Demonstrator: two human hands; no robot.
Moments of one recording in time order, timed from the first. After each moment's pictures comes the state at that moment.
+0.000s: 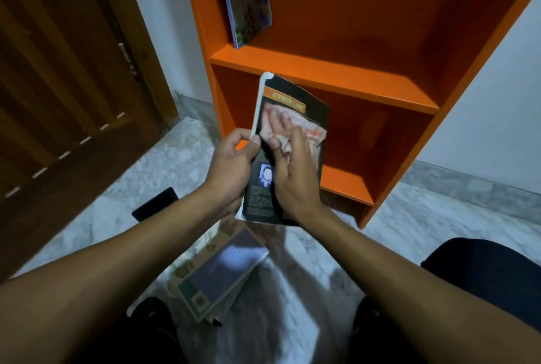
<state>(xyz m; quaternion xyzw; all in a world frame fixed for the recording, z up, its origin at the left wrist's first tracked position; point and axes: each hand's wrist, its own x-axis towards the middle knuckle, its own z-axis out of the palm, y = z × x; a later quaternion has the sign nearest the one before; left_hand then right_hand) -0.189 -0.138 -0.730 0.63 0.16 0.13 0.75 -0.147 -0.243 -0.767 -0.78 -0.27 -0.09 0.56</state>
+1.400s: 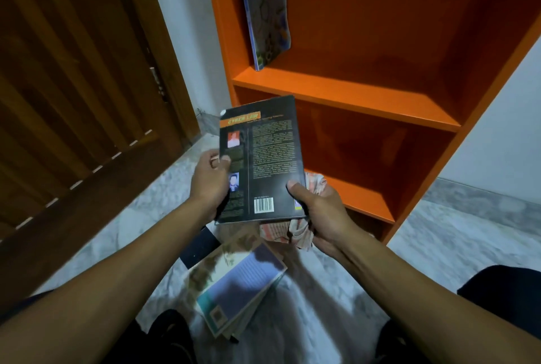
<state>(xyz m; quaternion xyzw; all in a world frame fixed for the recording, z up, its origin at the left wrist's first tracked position) -0.191 -0.068 -0.749 0.73 0.32 0.17 0.58 -0.157 -0.257 -0.776 -0.53 -0.02 0.26 0.80</state>
